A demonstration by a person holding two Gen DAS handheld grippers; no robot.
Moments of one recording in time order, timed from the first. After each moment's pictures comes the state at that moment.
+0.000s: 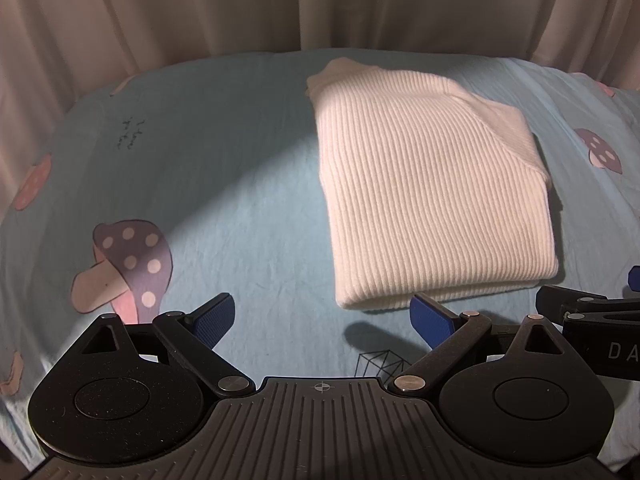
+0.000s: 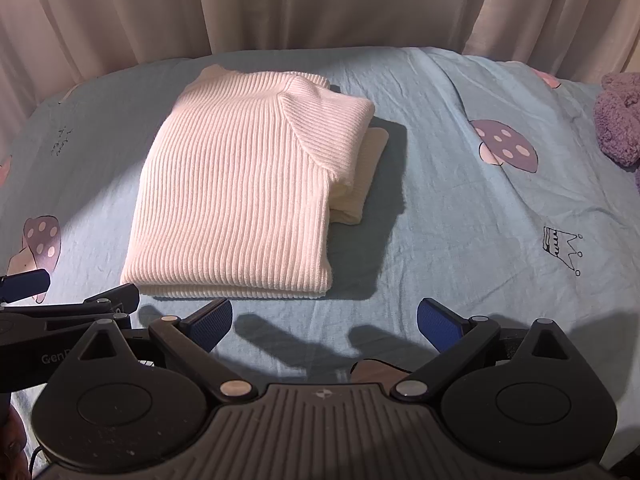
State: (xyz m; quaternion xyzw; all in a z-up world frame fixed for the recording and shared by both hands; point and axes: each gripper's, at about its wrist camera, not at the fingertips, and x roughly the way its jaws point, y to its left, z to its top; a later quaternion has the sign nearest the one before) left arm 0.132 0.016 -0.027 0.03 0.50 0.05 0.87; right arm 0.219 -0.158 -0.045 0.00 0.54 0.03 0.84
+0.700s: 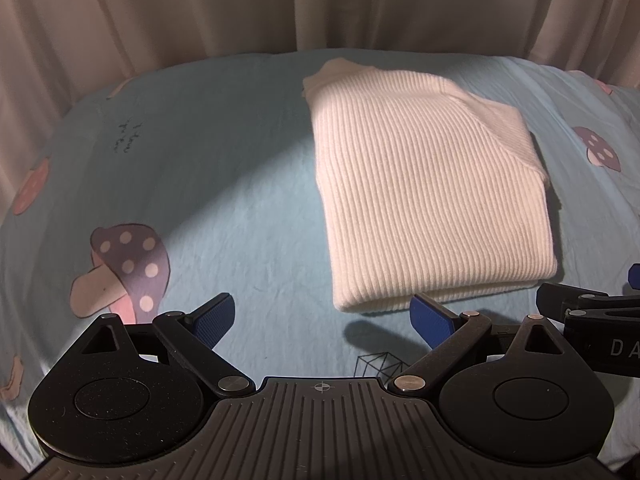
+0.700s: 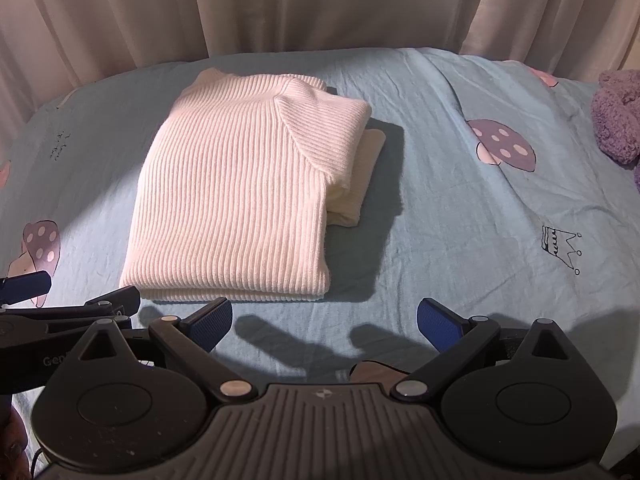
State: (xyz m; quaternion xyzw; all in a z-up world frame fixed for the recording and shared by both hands) left arm 0.133 0.015 -0.027 0.04 0.50 0.04 0.87; right arm 0.218 -0.157 -0.042 0.00 0.53 0.03 0.84
